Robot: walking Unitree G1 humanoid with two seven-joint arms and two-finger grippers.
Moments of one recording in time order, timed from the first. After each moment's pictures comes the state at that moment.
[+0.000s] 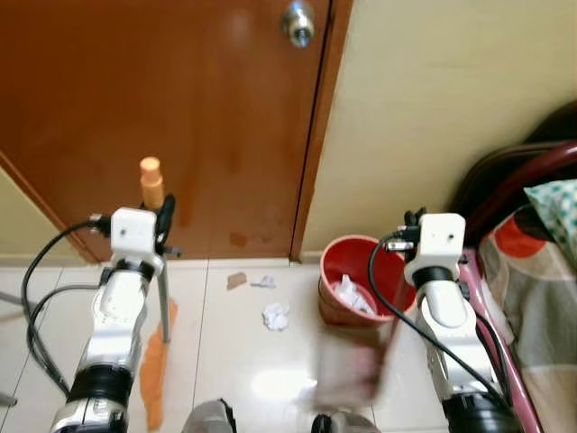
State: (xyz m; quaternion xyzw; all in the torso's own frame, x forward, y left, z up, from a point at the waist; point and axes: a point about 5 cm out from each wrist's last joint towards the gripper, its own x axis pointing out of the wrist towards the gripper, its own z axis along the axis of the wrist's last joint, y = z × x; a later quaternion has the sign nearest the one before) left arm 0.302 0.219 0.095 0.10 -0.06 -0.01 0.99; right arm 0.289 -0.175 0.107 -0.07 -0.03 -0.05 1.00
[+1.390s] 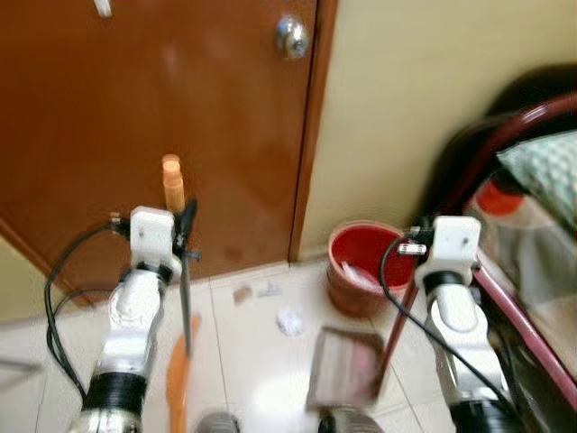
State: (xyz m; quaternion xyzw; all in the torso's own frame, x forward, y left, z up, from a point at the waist) left arm 0.303 0.193 0.101 0.08 -0.06 -0.06 0.99; right arm 0.281 -0.184 0.101 -0.06 0.00 -0.07 1.00
